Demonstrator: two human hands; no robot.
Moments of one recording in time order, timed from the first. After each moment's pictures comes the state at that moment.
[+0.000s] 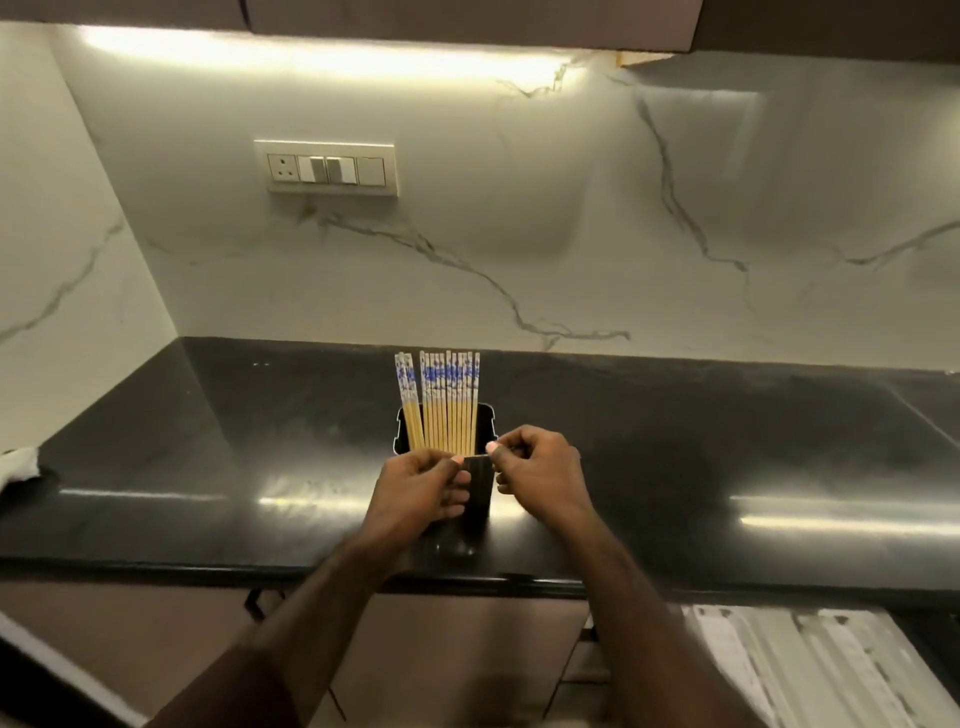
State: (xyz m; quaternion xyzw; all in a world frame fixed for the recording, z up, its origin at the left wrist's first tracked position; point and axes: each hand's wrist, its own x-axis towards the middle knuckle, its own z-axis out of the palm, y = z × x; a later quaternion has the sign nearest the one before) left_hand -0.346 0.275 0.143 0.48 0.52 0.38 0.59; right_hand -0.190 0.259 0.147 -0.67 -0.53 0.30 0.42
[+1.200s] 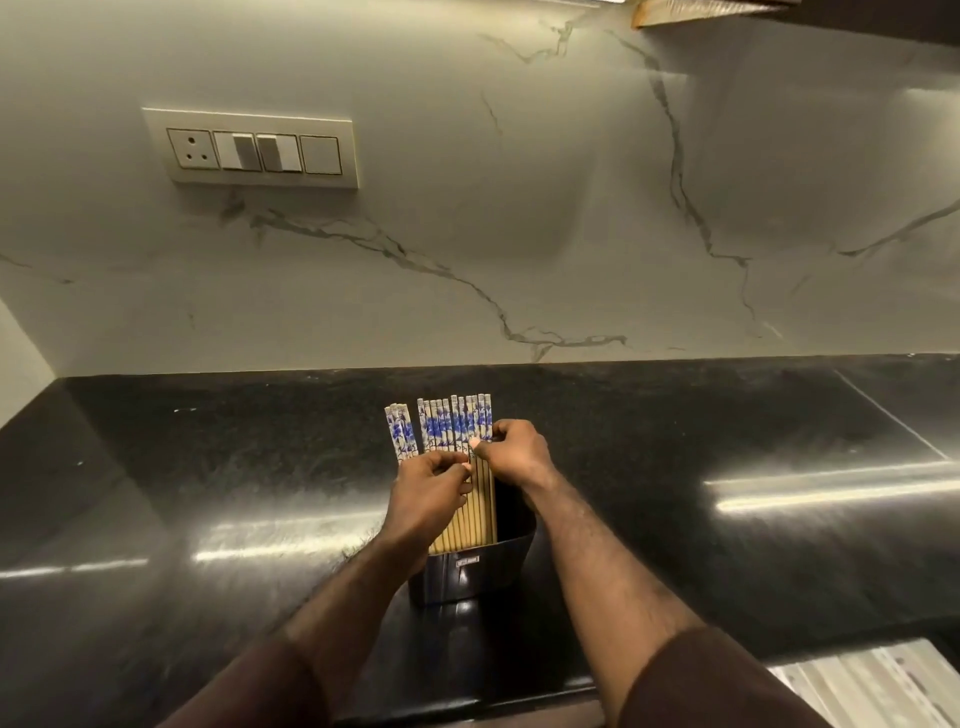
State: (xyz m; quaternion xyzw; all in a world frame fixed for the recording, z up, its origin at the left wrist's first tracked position) left_hand -0.340 0.440 0.105 0.53 0.50 0.35 0.59; right_hand -0.206 0.454 0.110 -0.78 -0.41 0.33 0.35
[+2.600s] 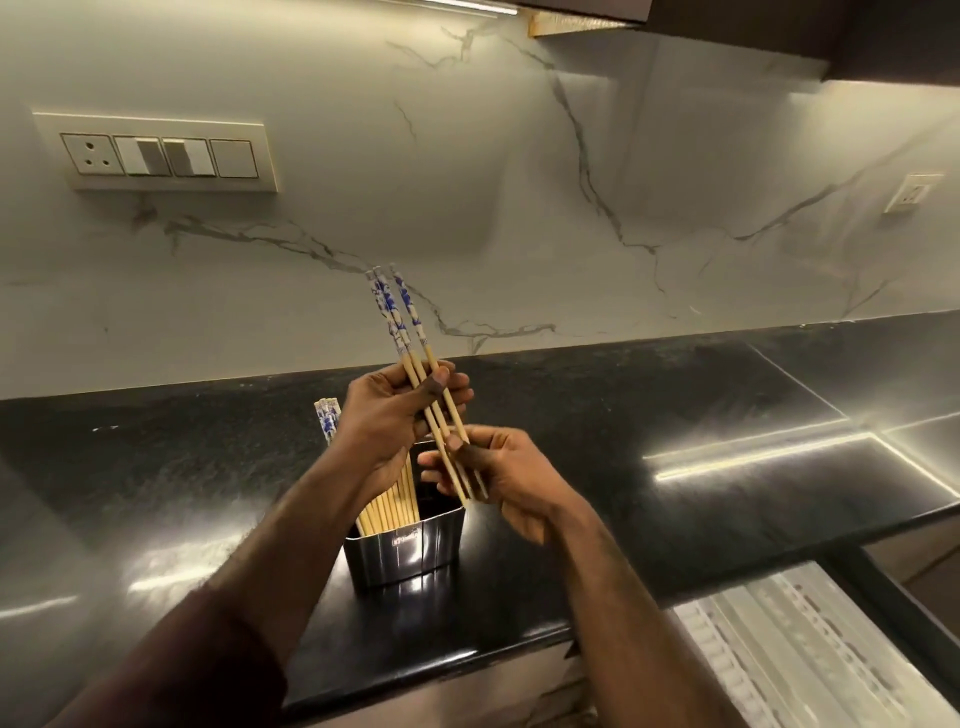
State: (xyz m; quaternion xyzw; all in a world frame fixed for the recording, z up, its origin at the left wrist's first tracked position) left_hand -0.319 0.417 0.192 0.47 0.27 0.41 0.74; right_hand -0.185 0.335 0.156 -0.50 -0.36 0.58 0.53
